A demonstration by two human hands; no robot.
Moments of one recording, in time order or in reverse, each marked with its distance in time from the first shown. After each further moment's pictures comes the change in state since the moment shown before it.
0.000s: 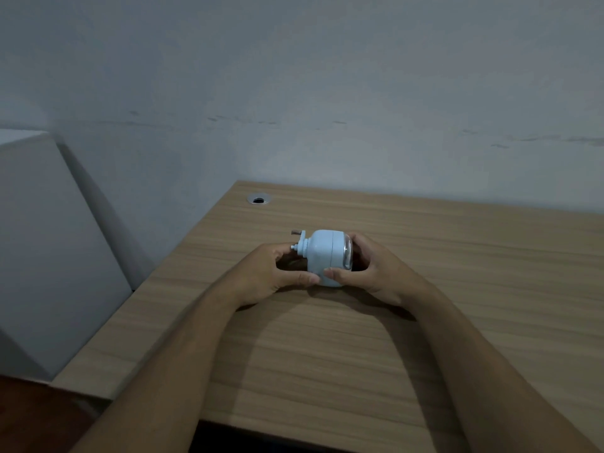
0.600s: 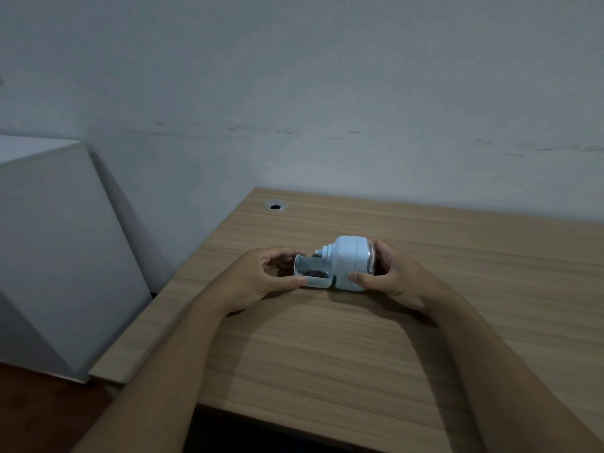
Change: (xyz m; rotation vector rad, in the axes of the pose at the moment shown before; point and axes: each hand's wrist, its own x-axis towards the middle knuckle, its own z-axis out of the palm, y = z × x) left_hand -0.024 -0.025 -0.028 -0.072 0.058 0.015; right_hand -0.004 0.006 -0.009 0.066 -0.047 0.046
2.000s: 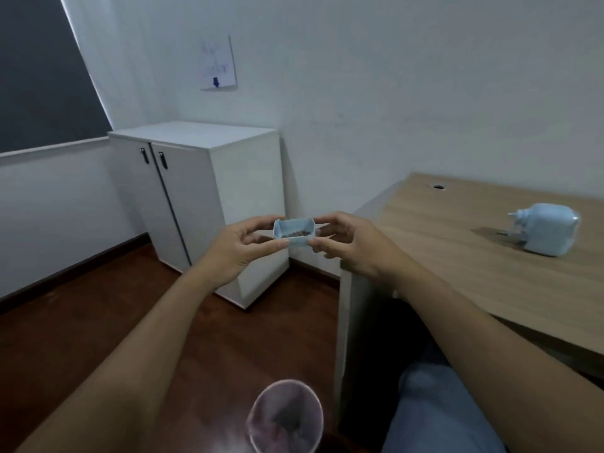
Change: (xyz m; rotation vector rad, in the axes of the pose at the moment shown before) left_hand -0.360 -0.012 -0.192 0.006 0.527 -0.069; right_hand -0.040 -0.209 0.354 0.049 -0.291 -0.277
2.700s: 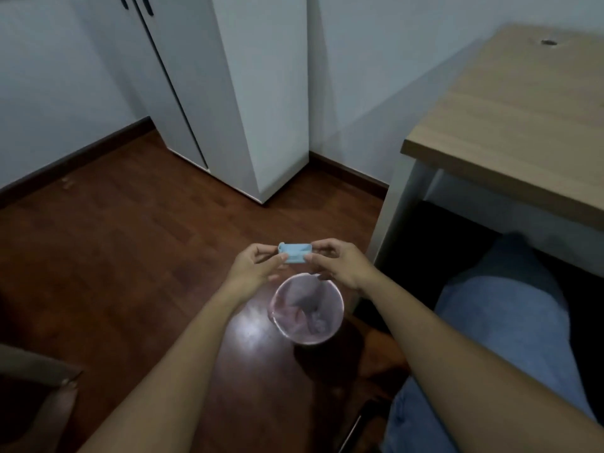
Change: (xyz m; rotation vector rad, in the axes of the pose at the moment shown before) left_hand -0.129 -0.251 0.056 -0.279 0.235 -0.706; right_hand -0.053 0.194 0.201 0.304 -0.158 0.648
